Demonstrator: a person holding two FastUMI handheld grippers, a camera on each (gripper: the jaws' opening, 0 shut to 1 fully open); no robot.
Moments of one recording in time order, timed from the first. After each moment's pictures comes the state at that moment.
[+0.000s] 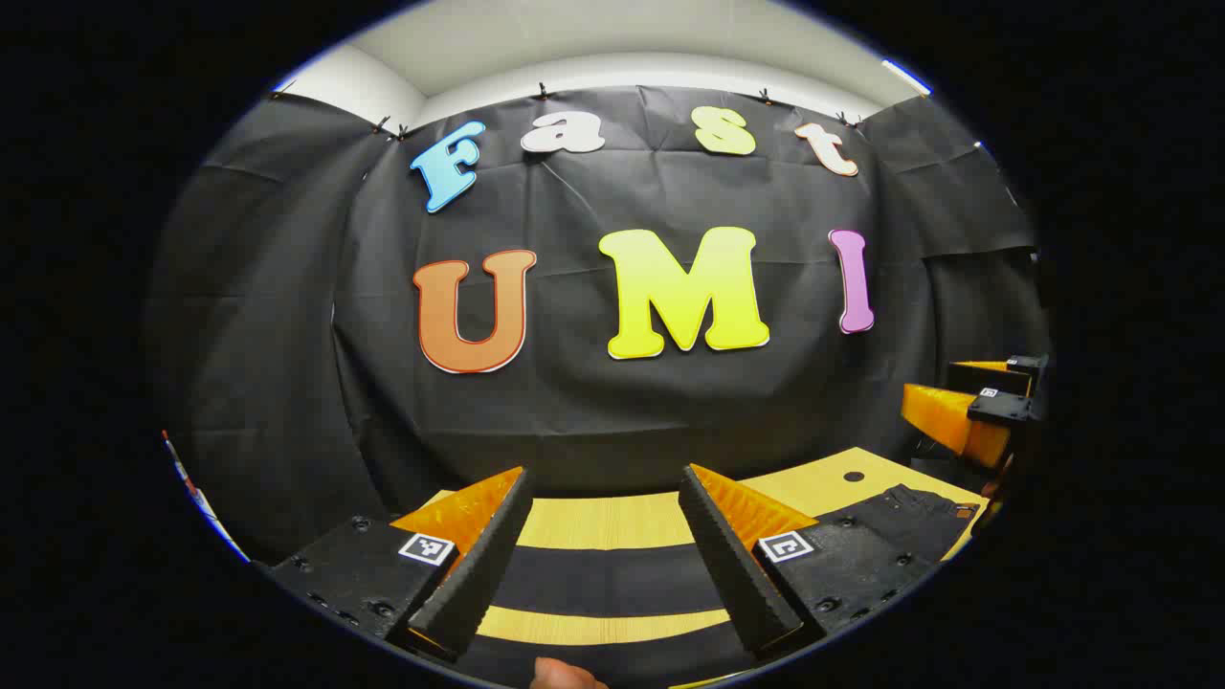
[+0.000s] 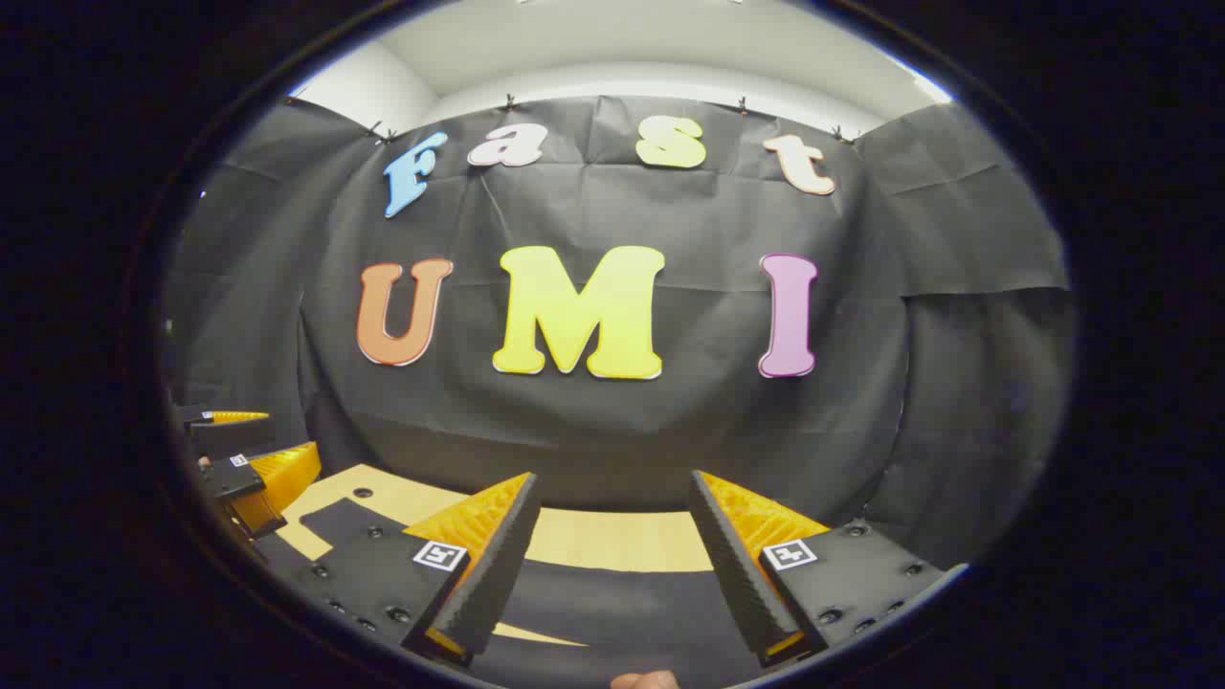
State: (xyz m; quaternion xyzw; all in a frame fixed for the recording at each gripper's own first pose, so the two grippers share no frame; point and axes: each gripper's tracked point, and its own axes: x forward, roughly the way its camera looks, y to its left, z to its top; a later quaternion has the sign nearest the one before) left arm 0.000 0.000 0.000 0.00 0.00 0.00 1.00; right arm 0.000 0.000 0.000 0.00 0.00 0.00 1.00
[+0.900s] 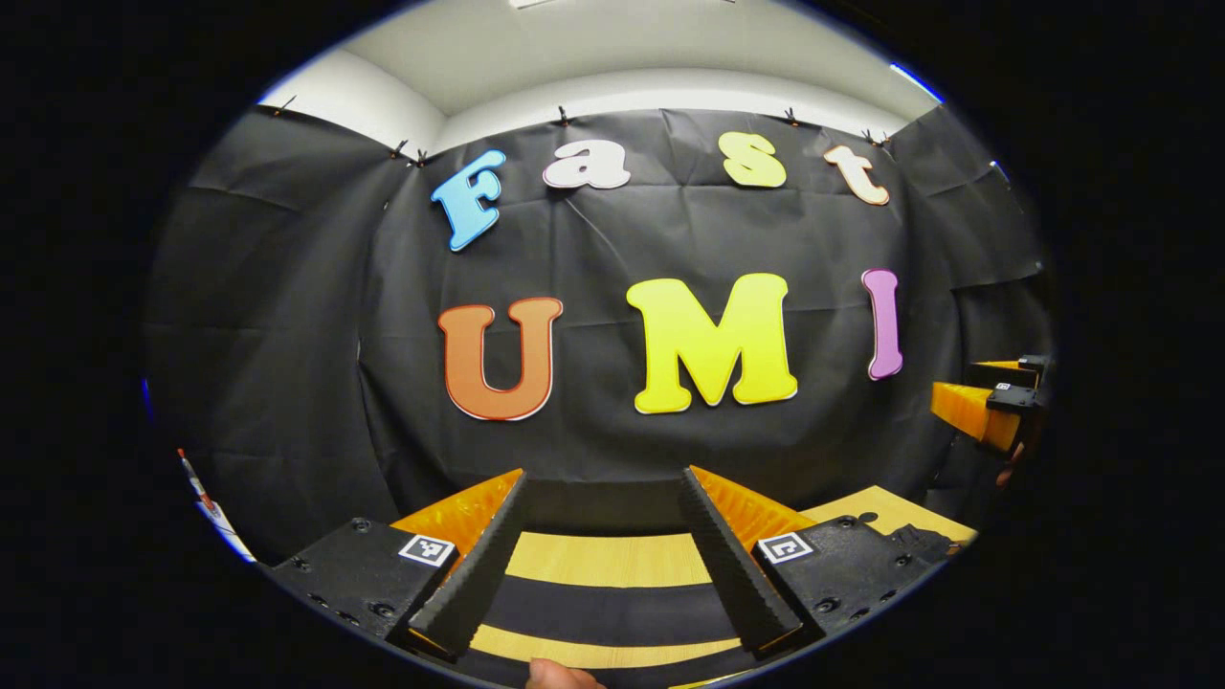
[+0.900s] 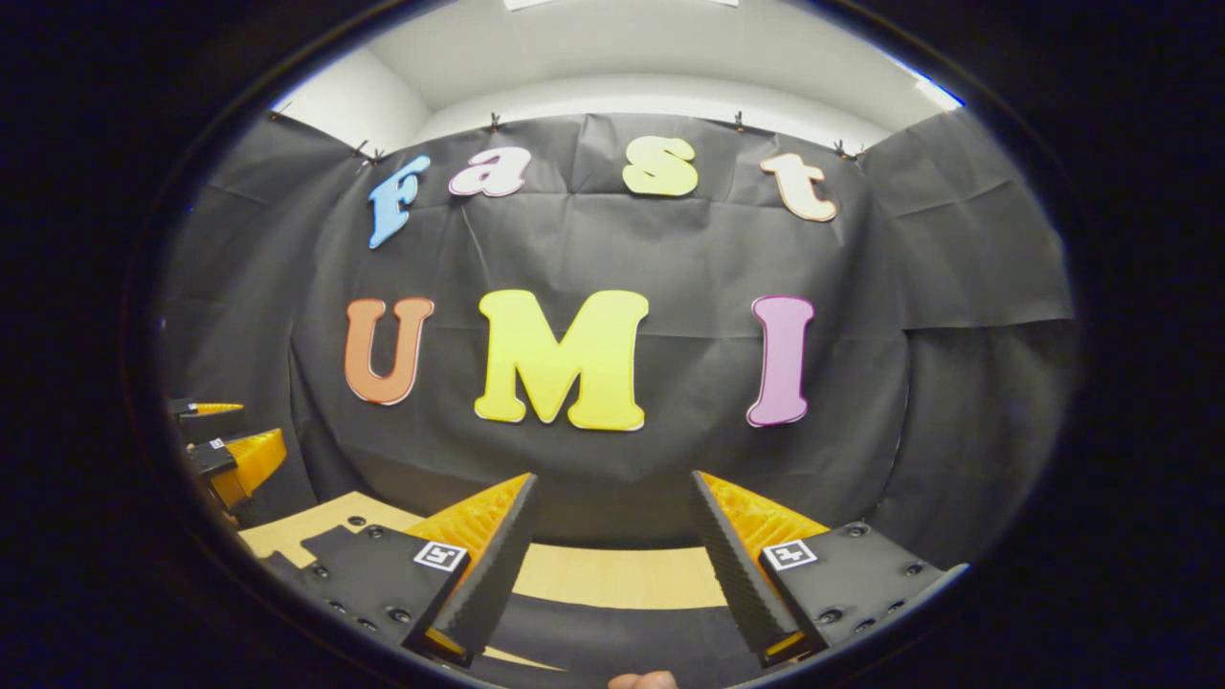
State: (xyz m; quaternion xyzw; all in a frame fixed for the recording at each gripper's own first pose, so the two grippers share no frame) left arm 0.009 0.023 0.087 0.00 -0.03 0.05 1.00; right arm 0.018 -0.039 0.094 0.01 -0.03 0.00 1.00
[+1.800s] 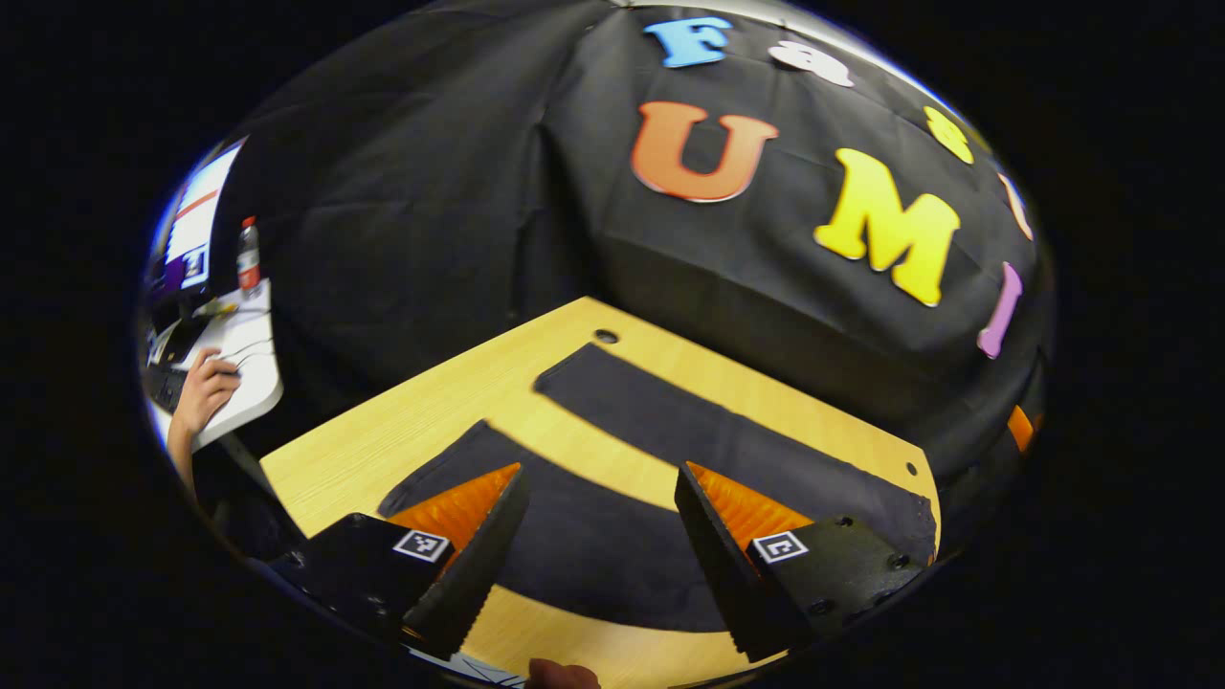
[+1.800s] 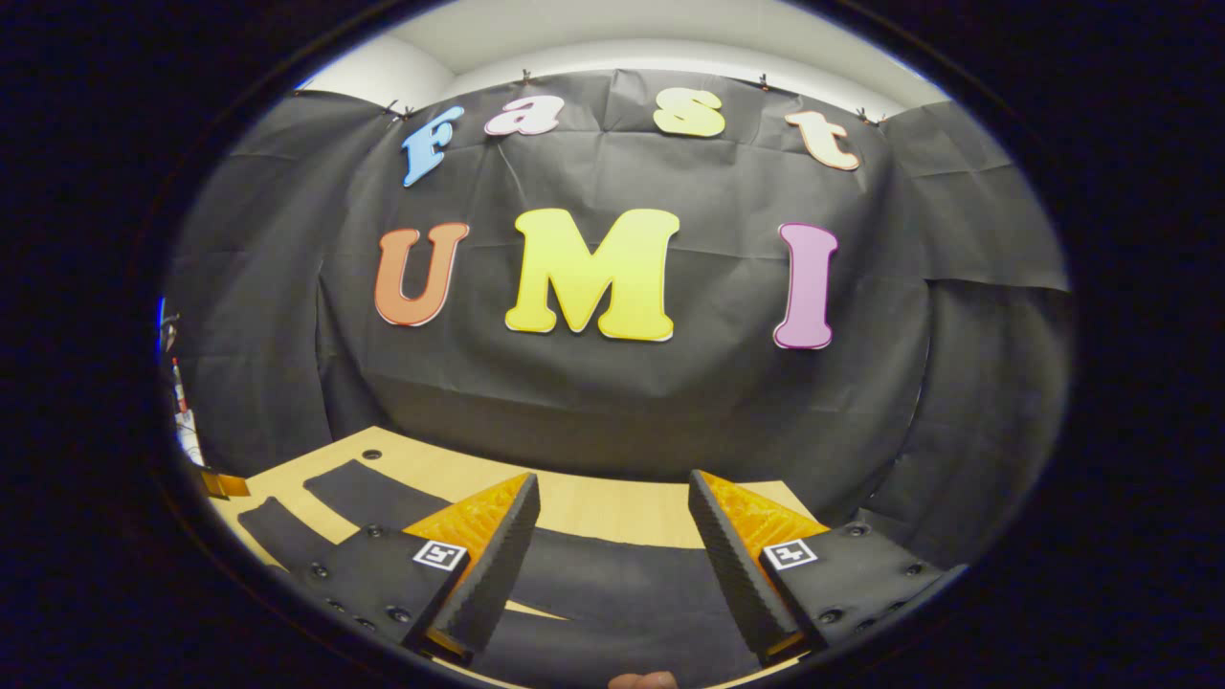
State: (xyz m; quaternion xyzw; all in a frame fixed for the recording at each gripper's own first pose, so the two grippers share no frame) left arm -0.136 0.157 -0.186 -0.23 0.26 0.20 0.92; right arm -0.006 -0.027 -0.029 -0.01 0.06 0.03 1.00
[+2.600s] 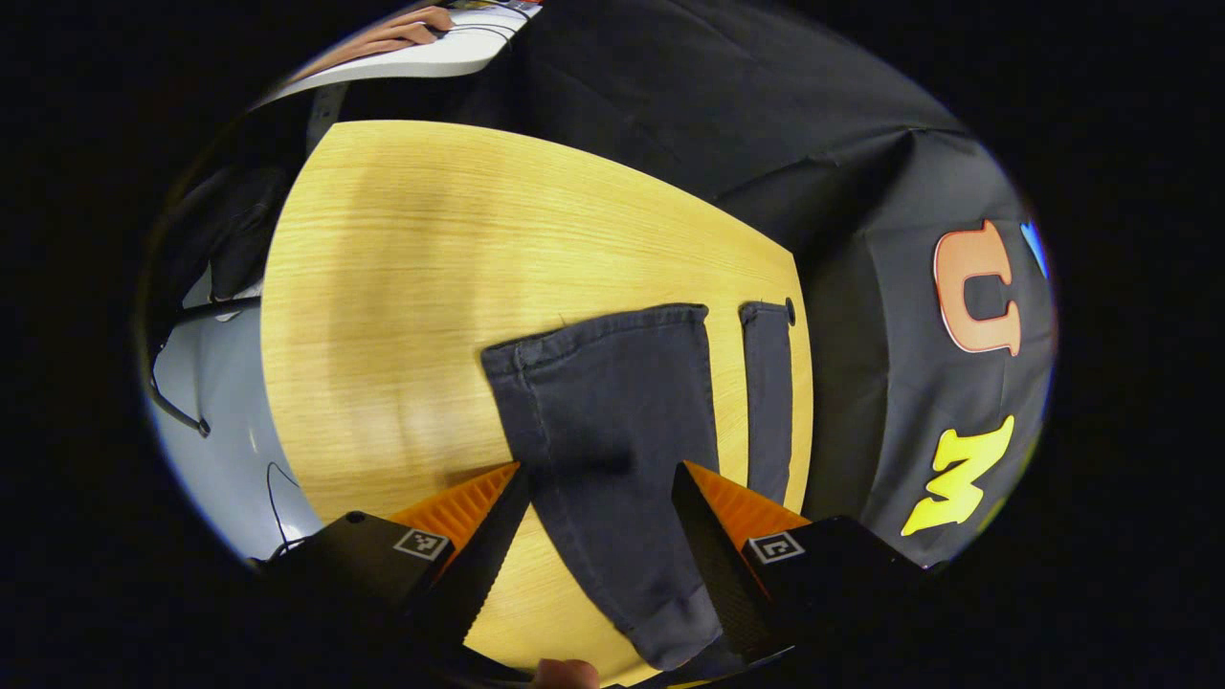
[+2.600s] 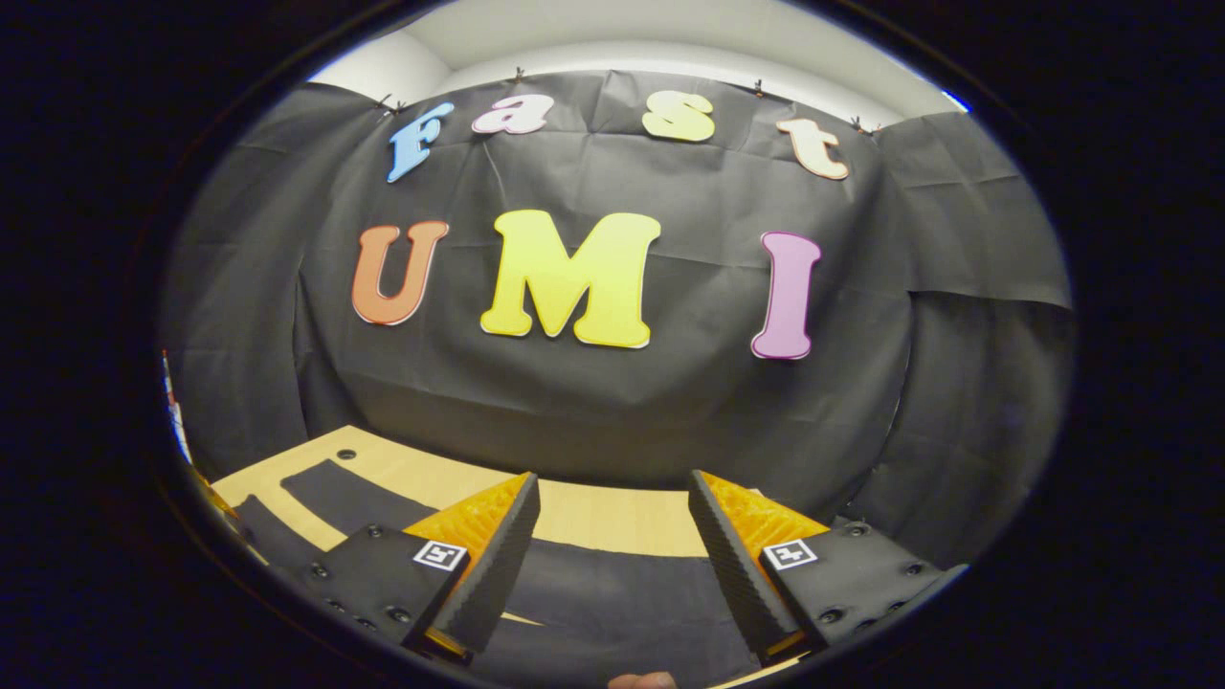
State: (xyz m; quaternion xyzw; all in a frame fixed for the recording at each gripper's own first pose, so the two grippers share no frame) left arm -0.182 0.172 -0.239 -0.62 0.32 0.25 0.67; right arm 0.004 -0.046 -0.018 -0.03 0.05 -0.01 1.00
